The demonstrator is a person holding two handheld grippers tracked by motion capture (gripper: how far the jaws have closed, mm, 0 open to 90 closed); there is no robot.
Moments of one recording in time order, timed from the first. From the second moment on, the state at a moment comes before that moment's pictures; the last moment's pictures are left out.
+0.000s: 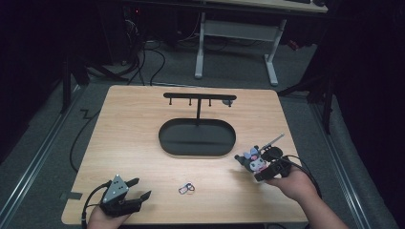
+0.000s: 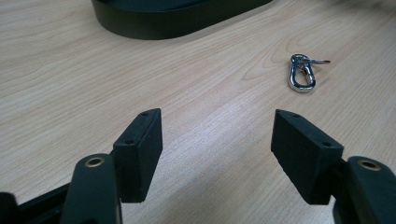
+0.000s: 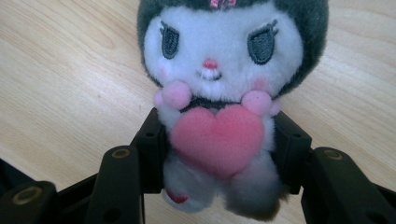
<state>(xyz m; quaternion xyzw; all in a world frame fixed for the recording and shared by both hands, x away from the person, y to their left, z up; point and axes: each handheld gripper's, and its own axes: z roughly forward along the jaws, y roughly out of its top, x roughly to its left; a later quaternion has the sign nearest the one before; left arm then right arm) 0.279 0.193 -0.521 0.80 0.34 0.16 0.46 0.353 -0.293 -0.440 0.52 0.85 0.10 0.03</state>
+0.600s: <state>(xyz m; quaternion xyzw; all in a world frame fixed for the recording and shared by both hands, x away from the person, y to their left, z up) 0.281 0.195 -0.522 0.81 0.34 0.16 0.46 0.362 -0.283 -0.411 0.52 0.84 0.13 0.01</state>
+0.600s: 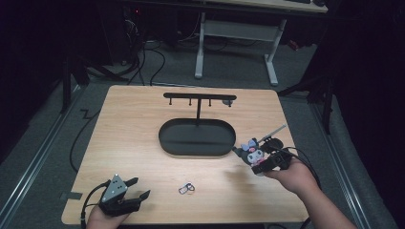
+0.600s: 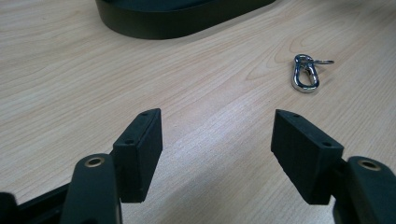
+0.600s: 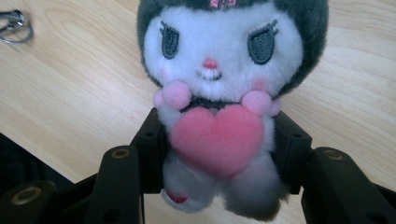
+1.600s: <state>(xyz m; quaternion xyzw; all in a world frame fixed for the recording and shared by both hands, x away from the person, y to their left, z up) 0.281 0.196 -0.522 0.81 0.34 0.16 0.46 0.401 -0.256 -0.357 0.51 0.85 0.14 0.01</state>
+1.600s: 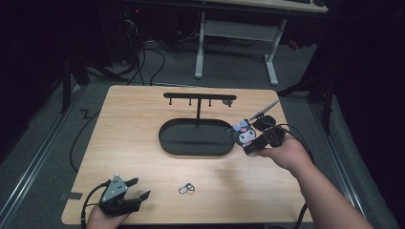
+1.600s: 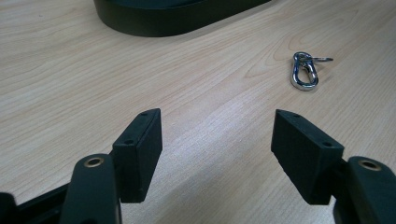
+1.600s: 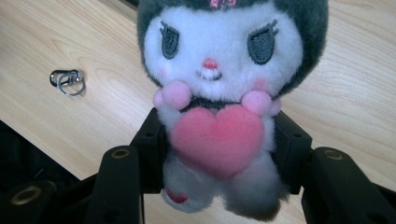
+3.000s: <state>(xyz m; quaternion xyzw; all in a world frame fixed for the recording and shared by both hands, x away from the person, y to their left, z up) 0.282 0.197 -0.522 0.81 0.34 0.15 0.46 0.450 -0.227 -0.301 0.51 0.85 0.15 0.02</state>
